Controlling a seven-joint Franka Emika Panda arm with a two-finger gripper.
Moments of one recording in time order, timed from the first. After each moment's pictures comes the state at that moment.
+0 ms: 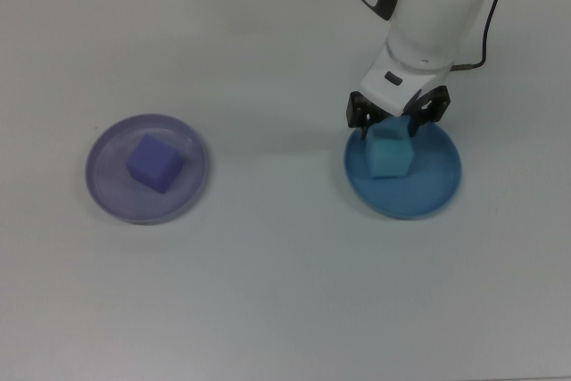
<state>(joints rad) 0.34 0.42 0.10 -1.61 -0.09 2.07 0.33</state>
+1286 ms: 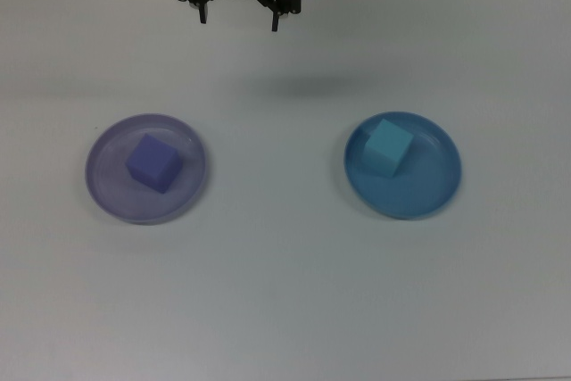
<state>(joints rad) 0.03 0.10 0.09 -1.57 -0.07 1.61 0.14</state>
